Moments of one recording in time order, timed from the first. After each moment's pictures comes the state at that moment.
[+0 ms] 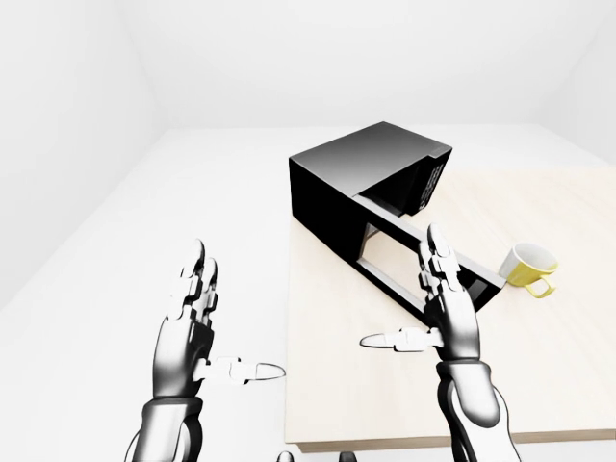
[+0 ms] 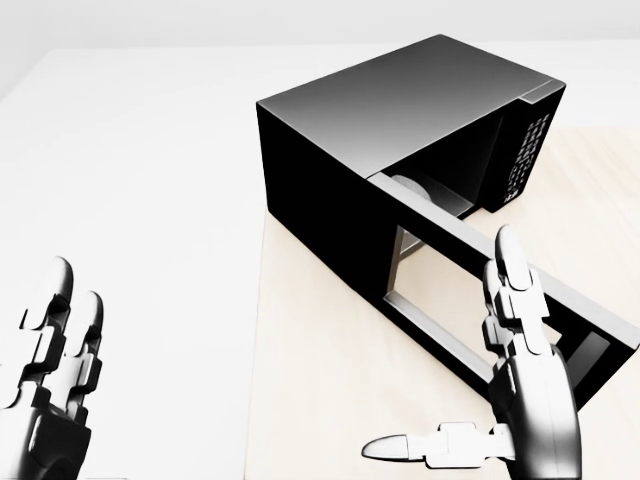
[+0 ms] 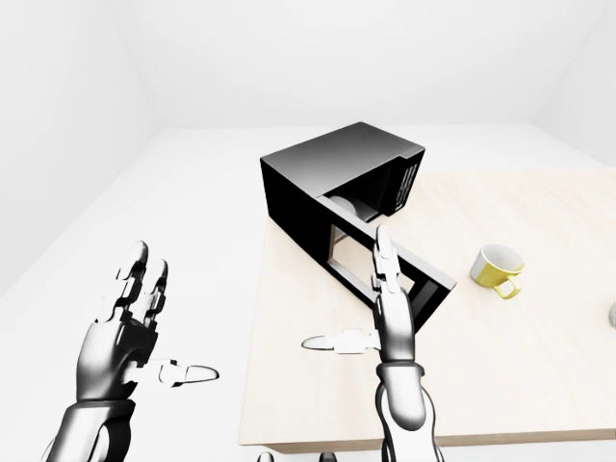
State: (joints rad) left arm 0.42 -0.02 0.02 -0.68 -0.02 0.05 -0.15; right arm 0.28 -0.01 0.06 -0.54 -0.14 0.03 -0.01
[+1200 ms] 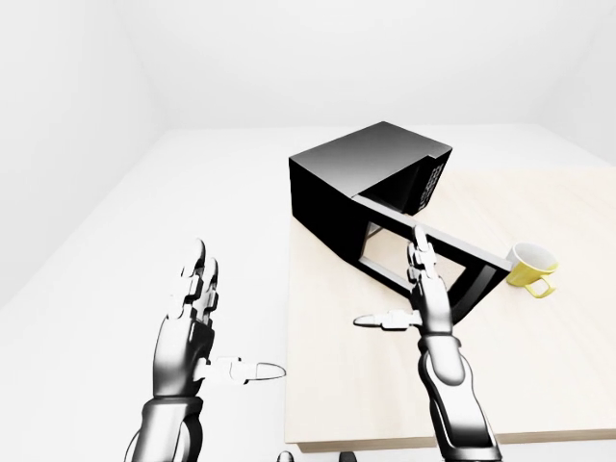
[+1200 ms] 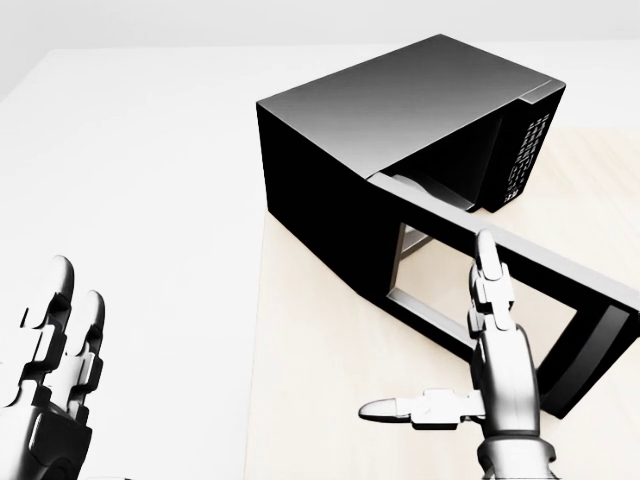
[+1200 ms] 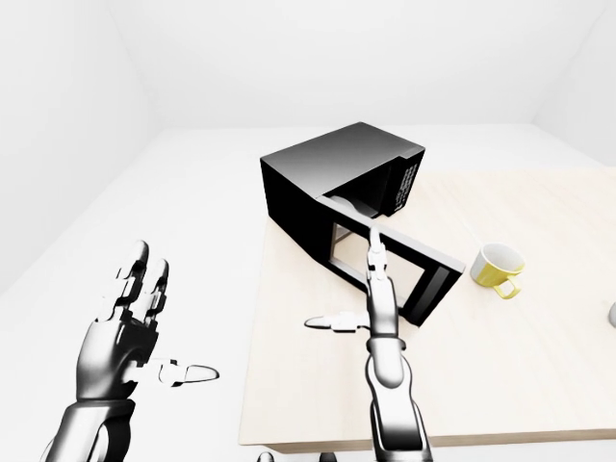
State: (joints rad) left arm 0.42 -0.01 0.02 -0.70 -0.03 0.07 -0.15; right arm 0.10 -0.01 0.01 -0.19 -0.16 -0.07 -0.07
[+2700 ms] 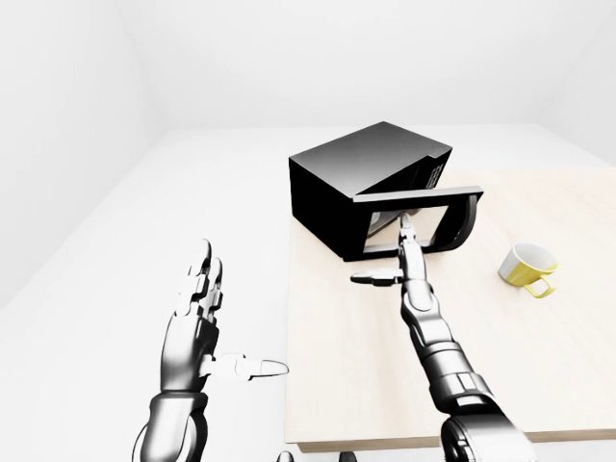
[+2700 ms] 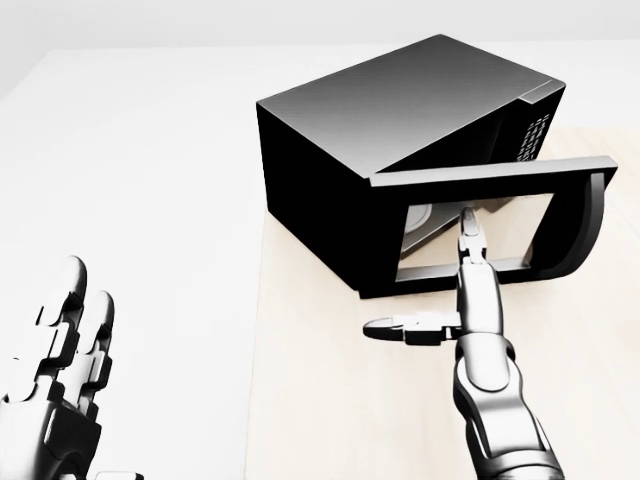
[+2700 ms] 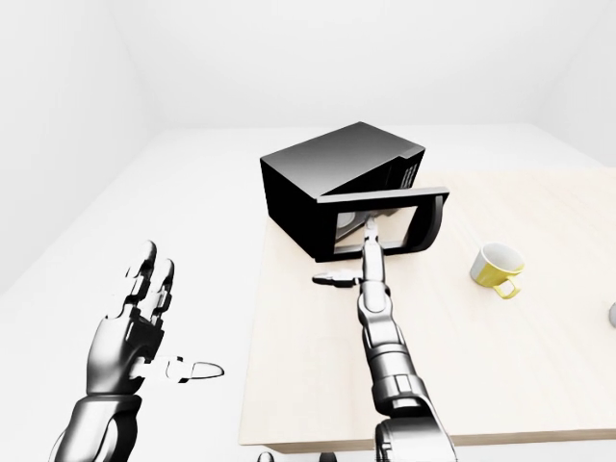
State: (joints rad) left arm 0.40 0.00 0.00 -0.66 0.00 0.06 -0.14; right arm -0.45 -0.09 -0.08 0.62 -0.09 -0.09 -0.17
